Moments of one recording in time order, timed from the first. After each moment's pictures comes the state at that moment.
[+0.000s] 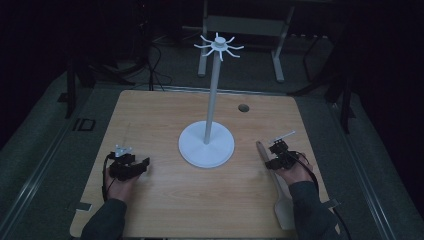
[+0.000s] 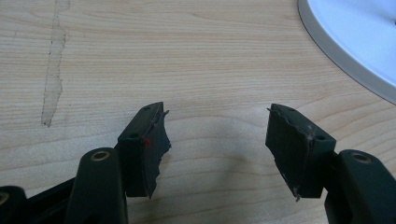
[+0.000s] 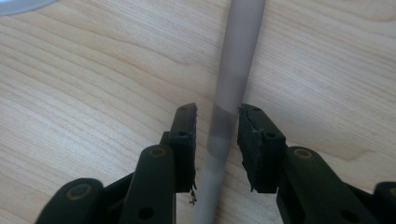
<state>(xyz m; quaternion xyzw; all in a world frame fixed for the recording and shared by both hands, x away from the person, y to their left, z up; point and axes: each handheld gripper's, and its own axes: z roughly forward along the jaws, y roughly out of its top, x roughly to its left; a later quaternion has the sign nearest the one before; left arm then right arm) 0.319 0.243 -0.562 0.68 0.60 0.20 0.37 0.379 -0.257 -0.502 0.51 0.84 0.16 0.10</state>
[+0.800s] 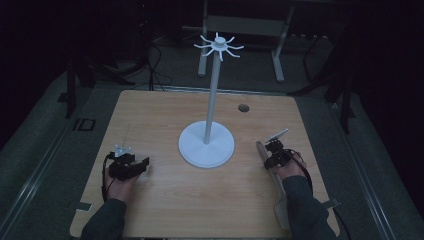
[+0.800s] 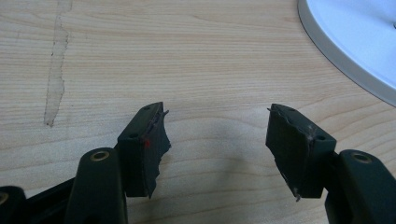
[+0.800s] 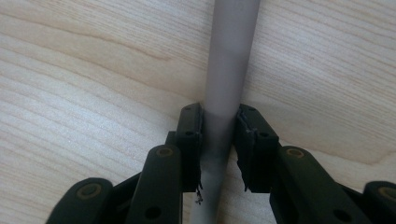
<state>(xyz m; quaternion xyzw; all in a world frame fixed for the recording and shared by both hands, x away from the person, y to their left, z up) 0.319 0.244 -0.562 0.68 0.60 0.20 0.37 0.399 -0.251 -0.521 0.54 0.83 0.10 0.08</state>
